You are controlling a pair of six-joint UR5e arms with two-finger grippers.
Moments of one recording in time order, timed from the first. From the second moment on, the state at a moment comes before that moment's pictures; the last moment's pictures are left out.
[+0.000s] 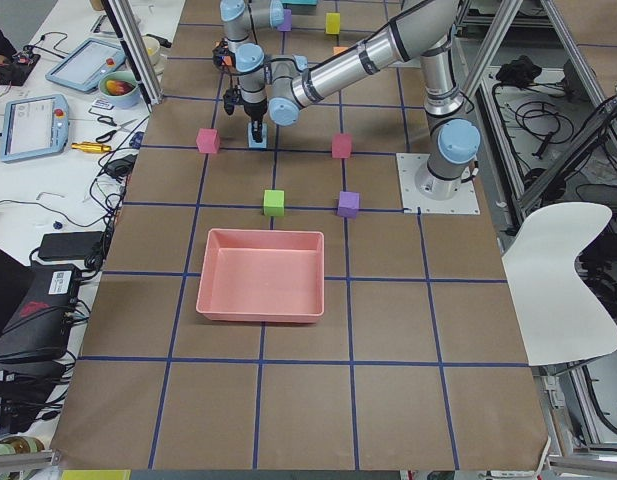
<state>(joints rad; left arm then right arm) -1.58 -2.02 -1.71 -0.96 1.52 -0.04 1.86 -0.81 1.23 -1.99 -1.49 0.31</state>
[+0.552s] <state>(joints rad) -1.58 -2.03 -1.64 -0.99 1.51 -0.05 1.77 -0.99 1.24 -1.84 -1.51 0.28</state>
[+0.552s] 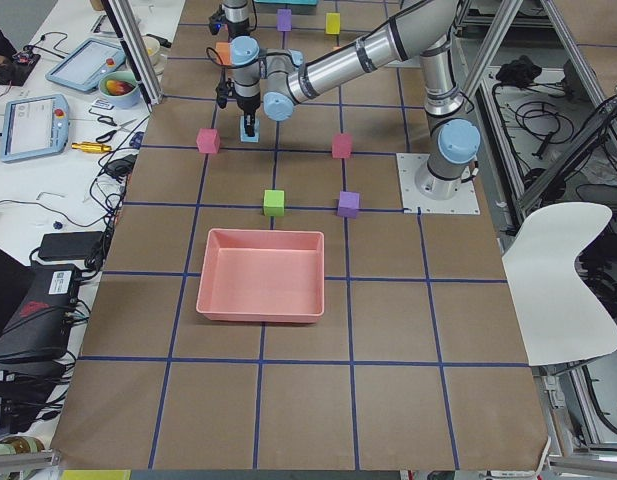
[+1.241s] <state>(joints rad) -1.76 -2.13 -1.31 -1.24 1.52 -0.25 1.58 -1.37 1.52 -1.66 -1.54 0.00</state>
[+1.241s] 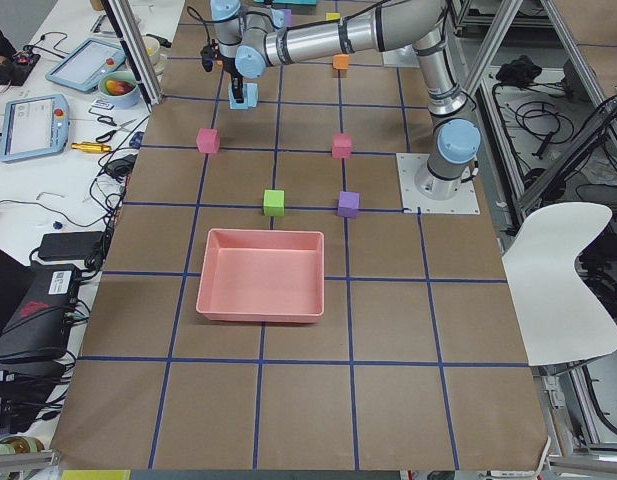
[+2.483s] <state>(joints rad) -1.88 -2.24 -1.25 -1.19 1.51 -0.37 1.54 -1.61 1.62 -1.56 -1.56 -0.02</state>
